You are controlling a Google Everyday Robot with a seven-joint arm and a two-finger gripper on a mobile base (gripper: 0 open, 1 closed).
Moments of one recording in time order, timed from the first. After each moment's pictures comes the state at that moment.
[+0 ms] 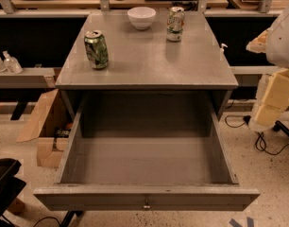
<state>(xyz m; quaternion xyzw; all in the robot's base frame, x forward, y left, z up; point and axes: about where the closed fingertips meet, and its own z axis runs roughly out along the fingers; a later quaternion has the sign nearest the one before) 0.438 -0.217 0.976 -0.60 0.78 -0.03 0.16</state>
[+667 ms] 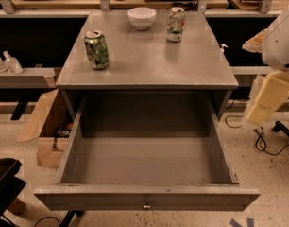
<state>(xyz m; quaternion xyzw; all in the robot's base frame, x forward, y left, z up) 0.447 -0.210 0.972 -0.60 0.78 -0.03 0.19</state>
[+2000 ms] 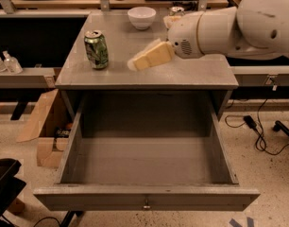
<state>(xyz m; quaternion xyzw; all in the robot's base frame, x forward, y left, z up) 0.609 -0.026 0.980 -0.46 0.69 0.20 0.52</state>
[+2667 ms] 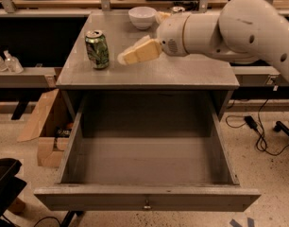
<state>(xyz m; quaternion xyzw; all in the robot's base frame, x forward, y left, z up) 0.643 0.003 0.978 -0.45 0.66 0.21 0.56</state>
